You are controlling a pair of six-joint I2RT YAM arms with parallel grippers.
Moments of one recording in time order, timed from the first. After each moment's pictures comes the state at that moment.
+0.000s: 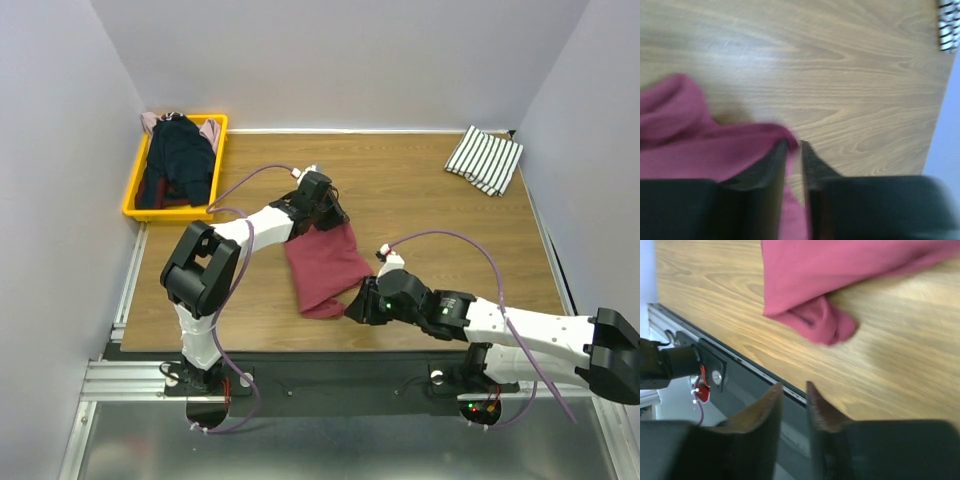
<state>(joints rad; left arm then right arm) -0.63 1.85 1.23 -0.09 0.03 -0.96 1.10 1.05 0.58 -0.17 0.16 0.98</state>
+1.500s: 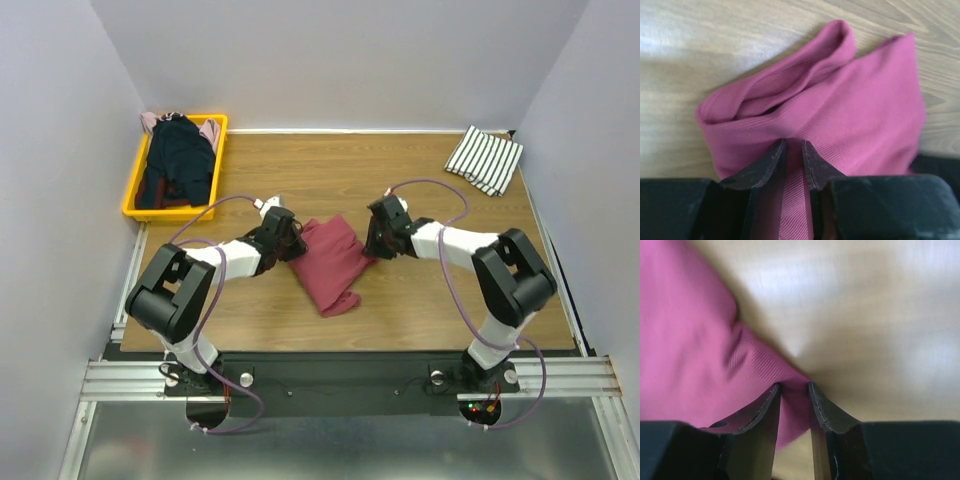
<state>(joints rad) -0.53 1.64 0.78 0.10 -0.07 -0.81 0.59 1.69 0.94 -0.22 0.13 0.73</state>
